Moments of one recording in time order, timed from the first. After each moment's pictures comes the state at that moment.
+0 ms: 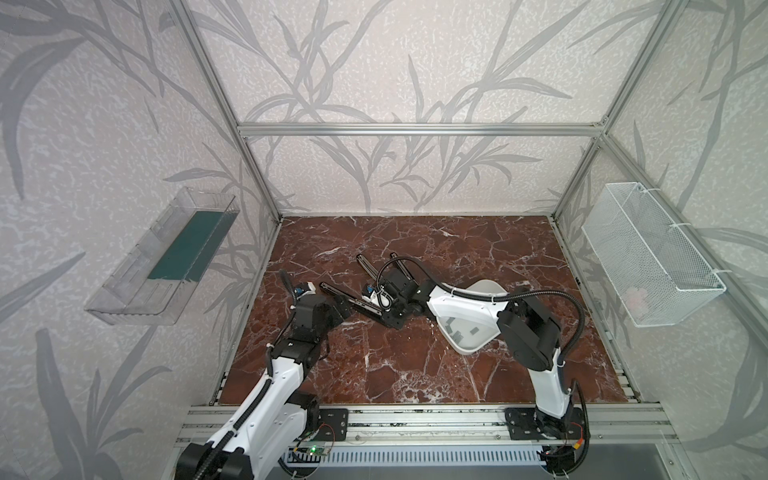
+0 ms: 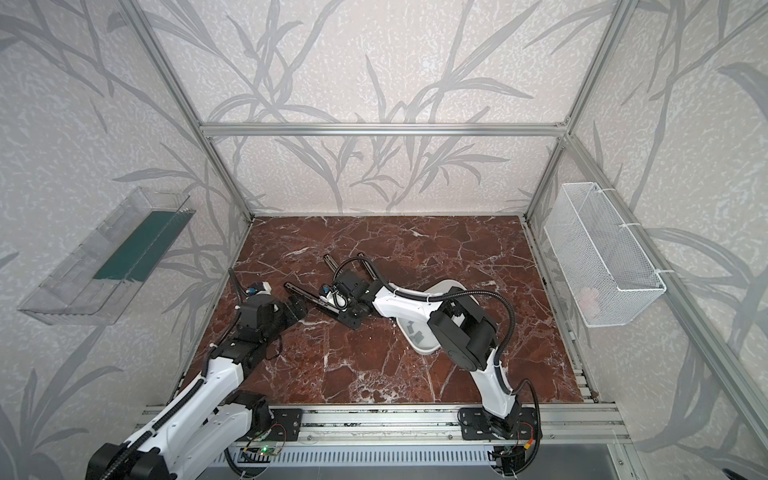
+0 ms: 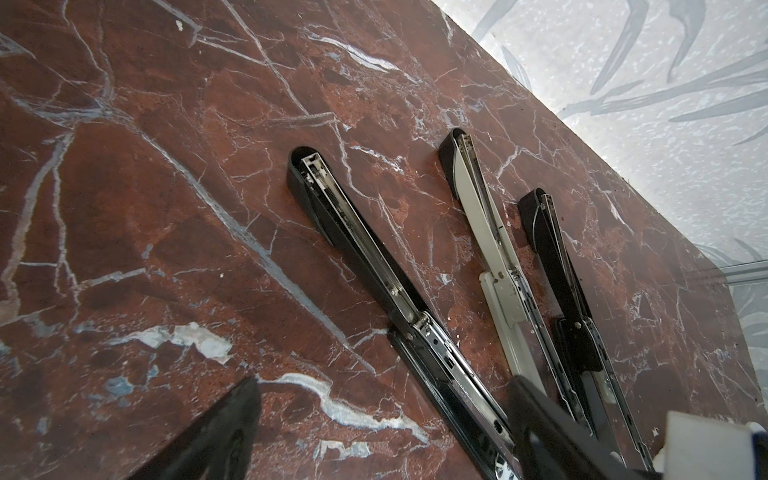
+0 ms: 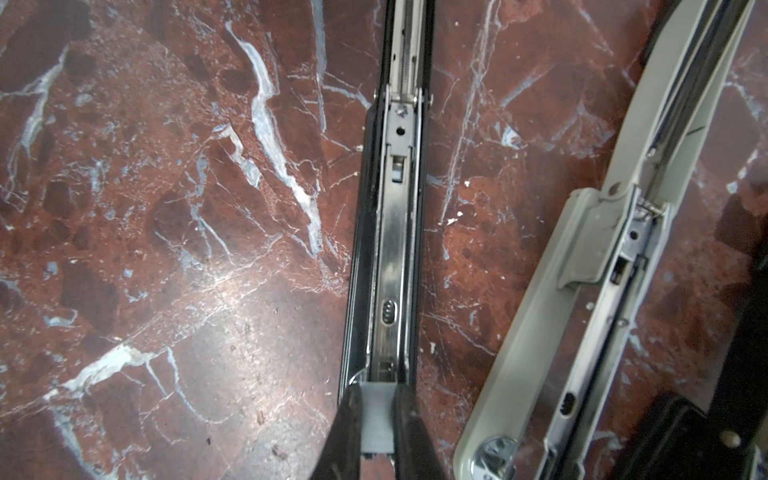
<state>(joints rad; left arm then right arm) -0.16 0.86 0.37 -0.15 -0.10 -0.69 0.94 2.06 1.49 -0.44 -0.10 -0.19</state>
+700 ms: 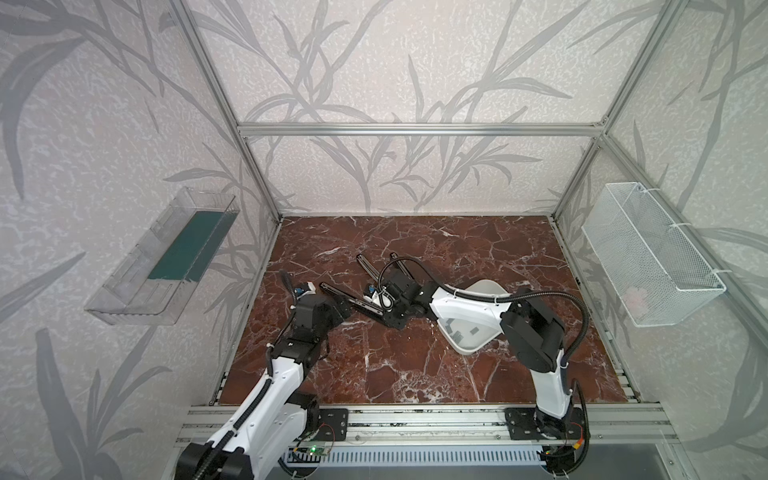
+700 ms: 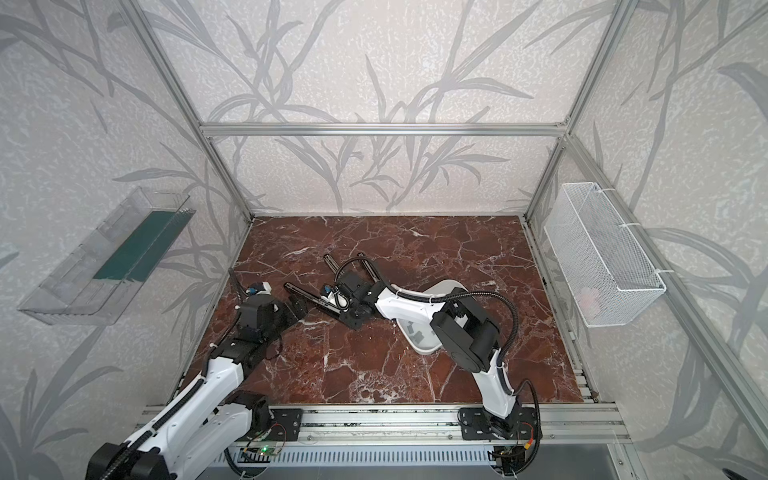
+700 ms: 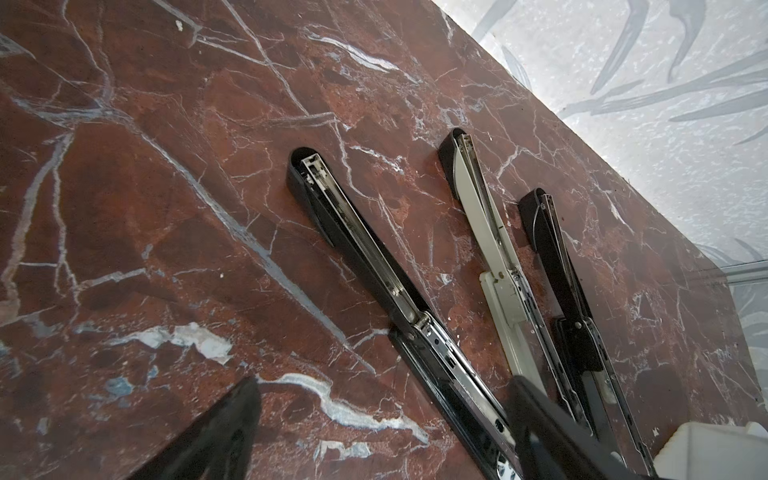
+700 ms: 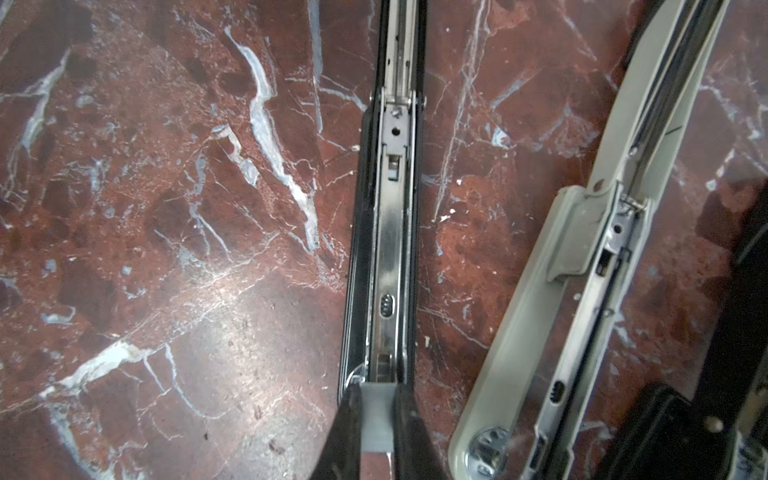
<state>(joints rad) -0.16 0.86 0.37 -0.15 -0.10 -0.69 0.94 2.03 1.45 -0.41 -0.09 -0.19</state>
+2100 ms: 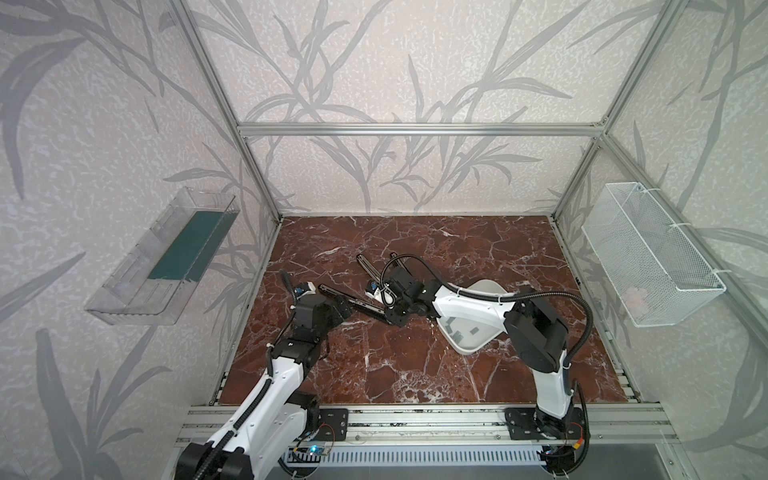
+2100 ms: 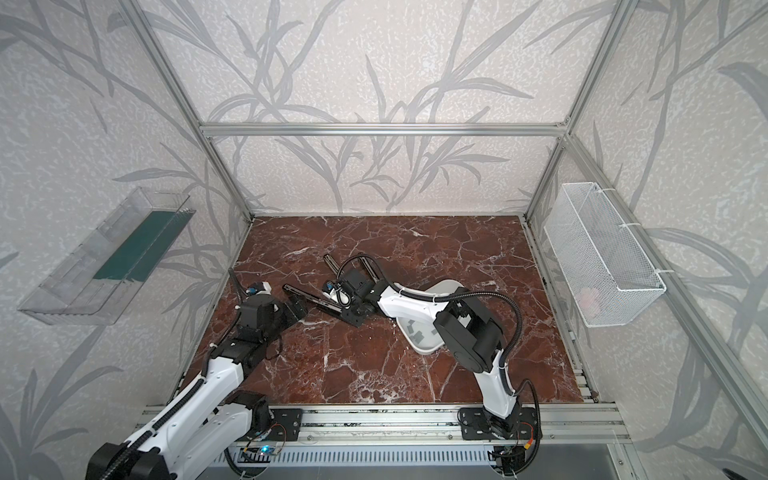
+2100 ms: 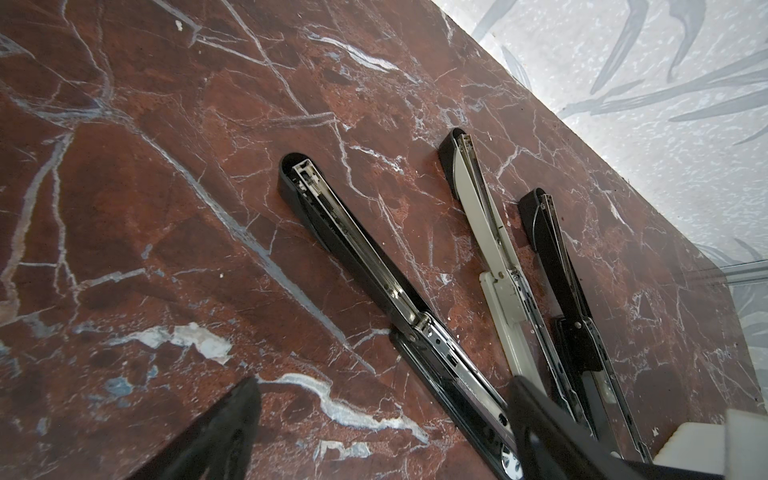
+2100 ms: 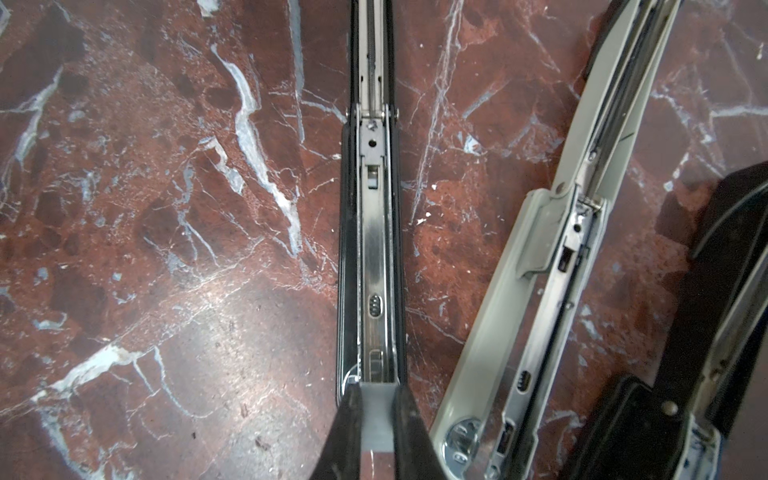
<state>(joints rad) -0.16 0.86 0.37 -0.15 -0.10 -0.69 0.93 2.01 1.44 -0.39 -0.08 -0.19</state>
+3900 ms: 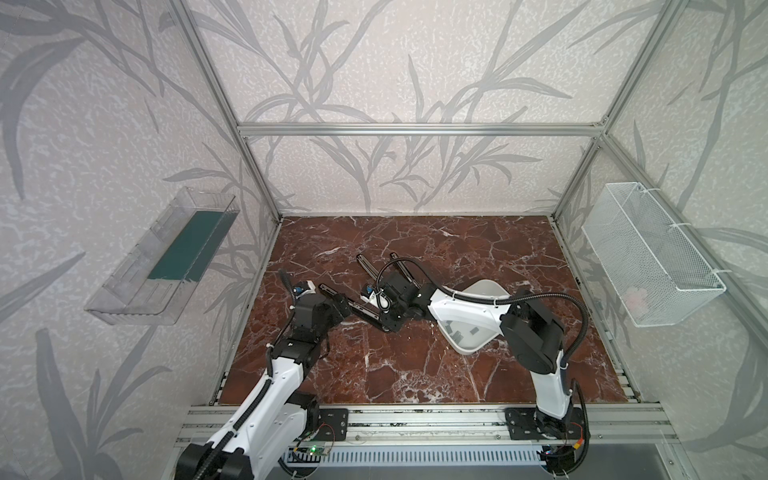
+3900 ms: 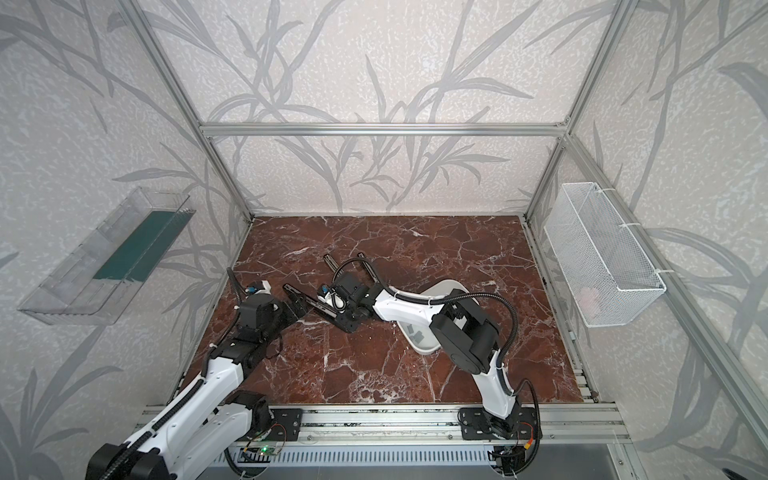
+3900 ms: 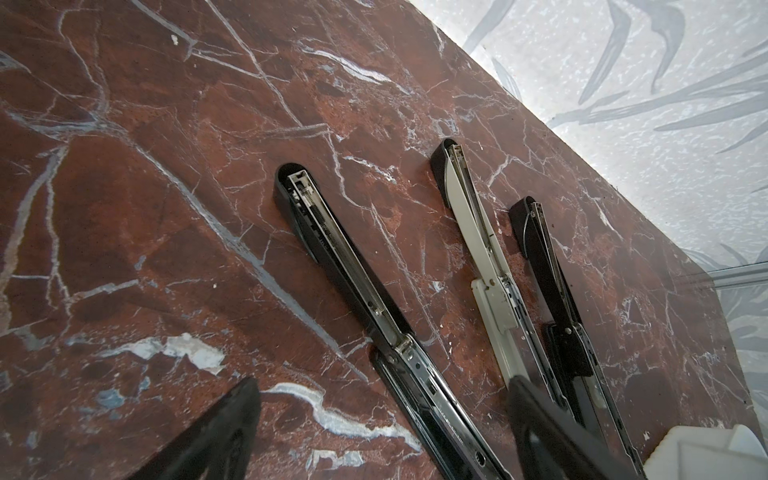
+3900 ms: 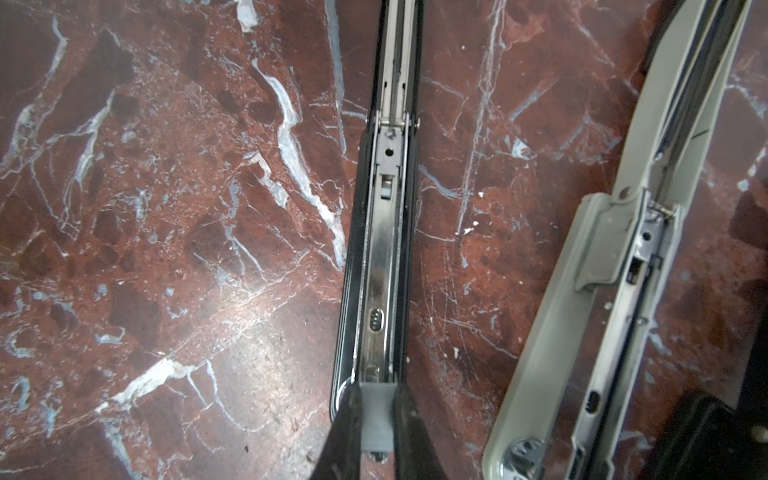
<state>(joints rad) -0.16 0.85 0.37 -0.13 -0.10 -0.69 0.97 2.03 1.46 -0.40 -0.11 -0.11</state>
